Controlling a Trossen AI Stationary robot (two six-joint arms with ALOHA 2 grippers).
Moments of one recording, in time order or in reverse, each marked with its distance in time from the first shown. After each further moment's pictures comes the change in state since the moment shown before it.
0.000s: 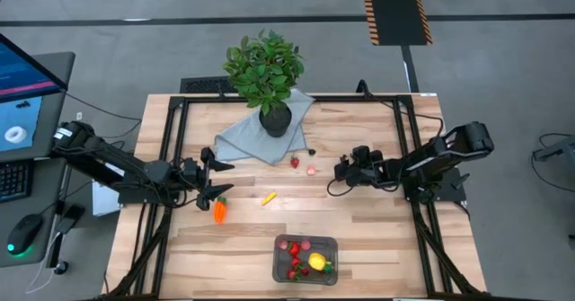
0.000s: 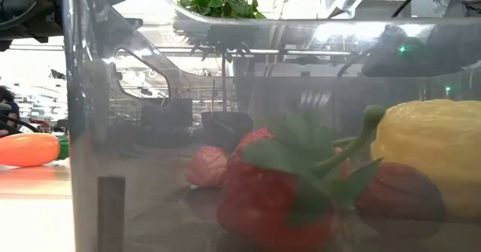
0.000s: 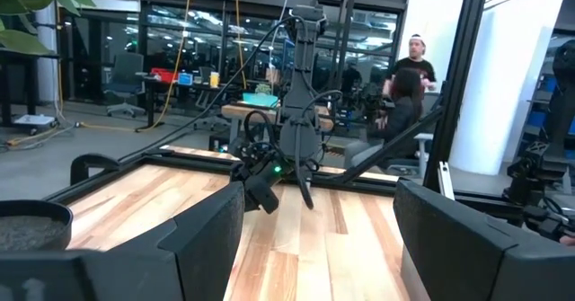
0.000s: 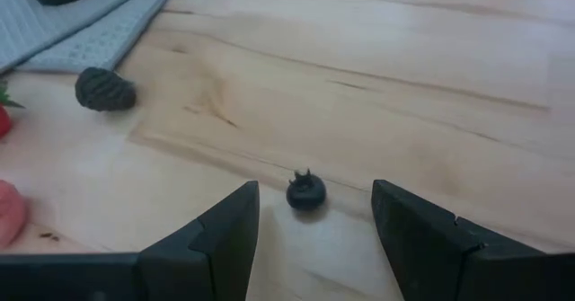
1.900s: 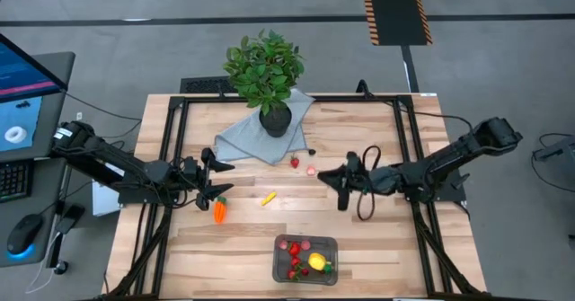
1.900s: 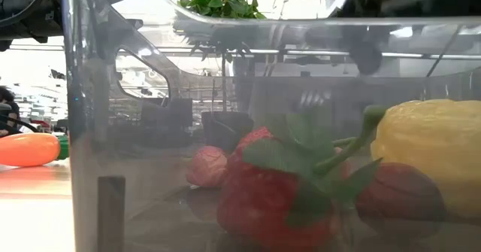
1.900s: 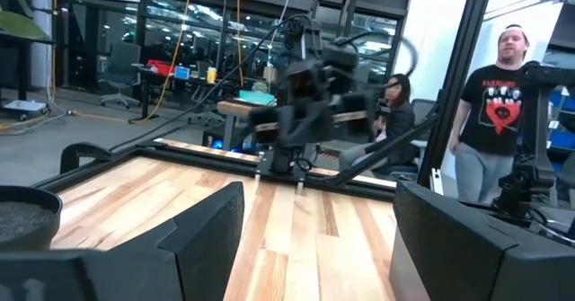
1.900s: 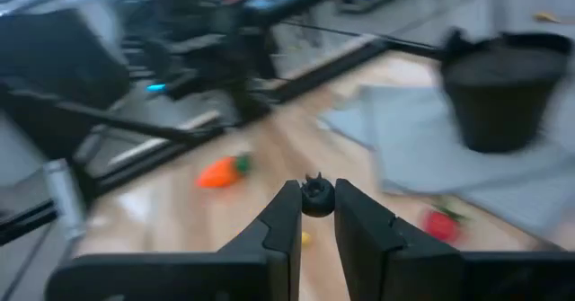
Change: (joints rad) left arm 0.000 0.000 0.000 0.000 0.002 -0.058; right arm 0.239 -0.299 0.107 0.420 -0.247 -0.620
